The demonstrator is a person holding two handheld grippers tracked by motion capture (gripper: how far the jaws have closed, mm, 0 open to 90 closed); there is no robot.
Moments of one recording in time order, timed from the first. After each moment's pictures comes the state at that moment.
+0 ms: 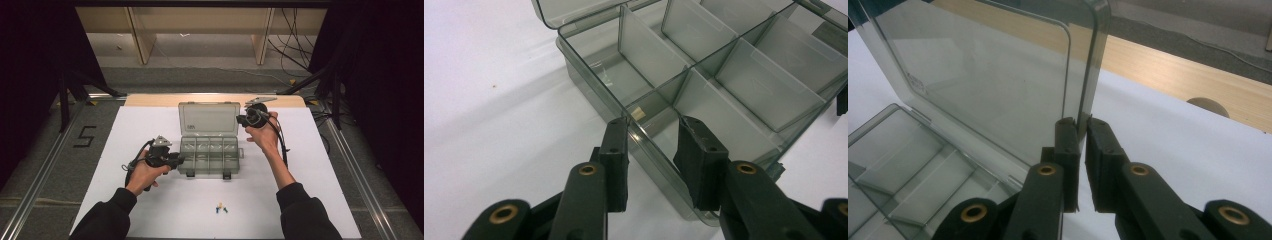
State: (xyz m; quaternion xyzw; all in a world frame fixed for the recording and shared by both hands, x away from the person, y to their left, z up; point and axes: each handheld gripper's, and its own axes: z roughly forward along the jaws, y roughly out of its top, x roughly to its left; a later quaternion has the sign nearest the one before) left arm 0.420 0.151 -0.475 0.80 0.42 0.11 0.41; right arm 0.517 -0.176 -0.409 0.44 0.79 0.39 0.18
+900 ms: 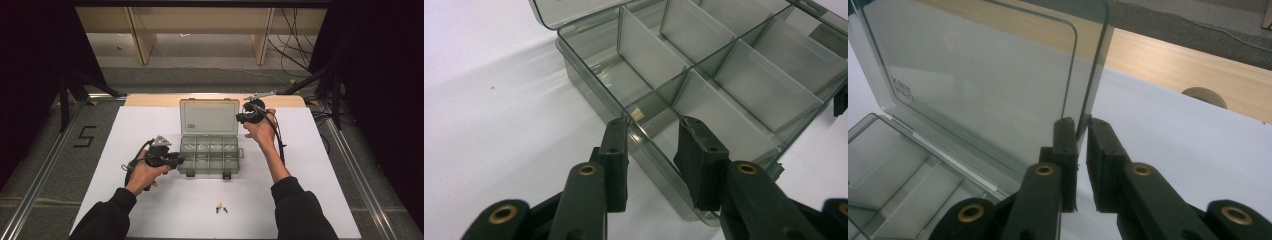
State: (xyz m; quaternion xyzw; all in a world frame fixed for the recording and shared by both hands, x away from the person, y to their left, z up) left arm 0.421 0.155 -0.474 0.81 0.41 0.11 0.40; right arm 0.532 -0.171 -0.408 0.48 0.78 0.36 0.17
